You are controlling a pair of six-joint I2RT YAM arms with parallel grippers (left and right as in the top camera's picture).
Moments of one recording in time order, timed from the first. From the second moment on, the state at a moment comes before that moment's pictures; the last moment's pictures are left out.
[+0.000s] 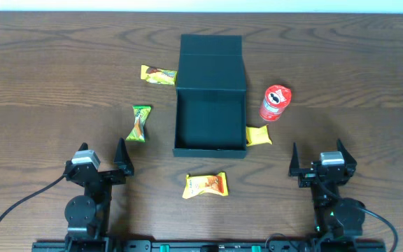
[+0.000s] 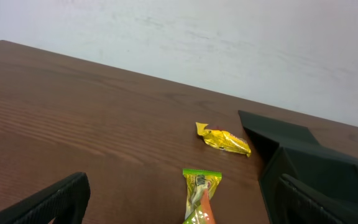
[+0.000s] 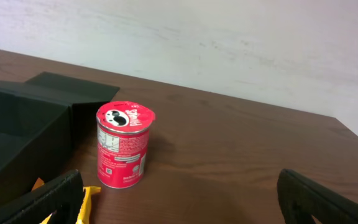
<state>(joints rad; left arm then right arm) -0.04 0.02 0.02 -0.11 -0.06 -0.24 0.02 0.01 0.01 -0.07 0.00 -0.17</state>
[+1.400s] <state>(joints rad) -0.04 0.02 0.02 -0.11 -0.06 -0.24 0.02 0.01 0.01 -0.06 0.00 -0.17</state>
